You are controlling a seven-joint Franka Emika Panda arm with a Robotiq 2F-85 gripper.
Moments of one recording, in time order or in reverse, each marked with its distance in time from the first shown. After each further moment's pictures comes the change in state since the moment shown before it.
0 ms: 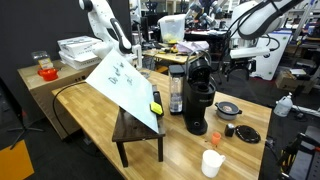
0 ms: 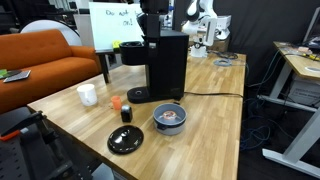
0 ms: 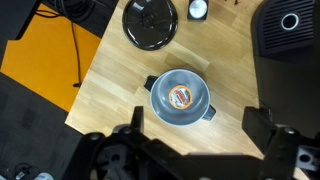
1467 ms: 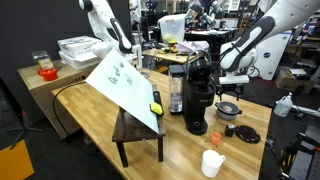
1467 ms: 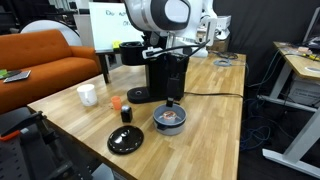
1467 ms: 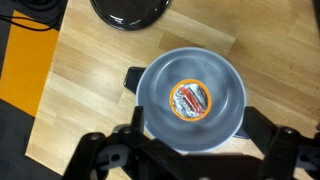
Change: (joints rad) arm -0.020 0.472 -0.067 0.225 0.132 0.151 -0.058
